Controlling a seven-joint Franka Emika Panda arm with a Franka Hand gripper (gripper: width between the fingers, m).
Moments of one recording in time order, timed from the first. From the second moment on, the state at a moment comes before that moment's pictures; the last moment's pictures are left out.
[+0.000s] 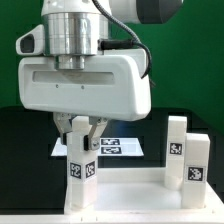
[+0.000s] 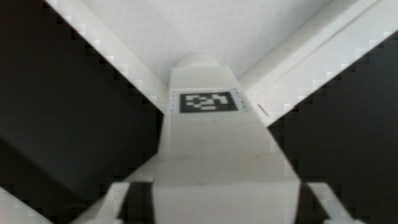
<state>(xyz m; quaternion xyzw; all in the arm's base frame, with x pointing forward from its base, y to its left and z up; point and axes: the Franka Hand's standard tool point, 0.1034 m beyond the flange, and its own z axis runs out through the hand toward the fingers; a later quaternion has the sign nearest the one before) 0.635 -0.053 0.117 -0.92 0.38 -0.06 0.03</state>
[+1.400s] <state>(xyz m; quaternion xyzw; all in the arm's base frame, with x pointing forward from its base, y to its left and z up) 0.629 -0.042 0.116 -0.95 0.32 -0.02 0.03</state>
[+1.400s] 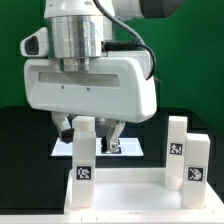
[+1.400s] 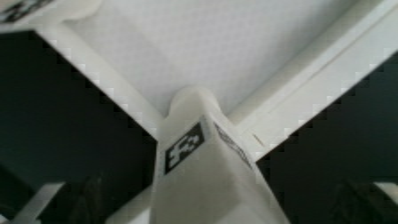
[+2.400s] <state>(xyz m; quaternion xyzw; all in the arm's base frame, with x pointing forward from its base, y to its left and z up) 0.634 -0.044 0.118 -0.96 0.26 -0.04 0.01</state>
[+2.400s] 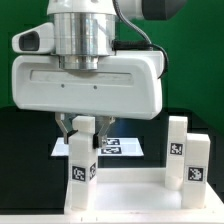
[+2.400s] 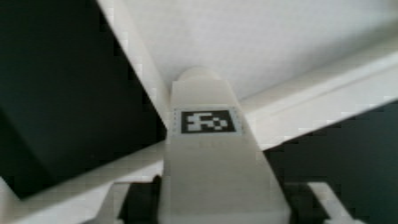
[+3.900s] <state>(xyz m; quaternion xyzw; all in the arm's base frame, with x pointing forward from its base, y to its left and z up) 0.639 -0.044 0.119 -0.75 0.65 -0.02 0.07</state>
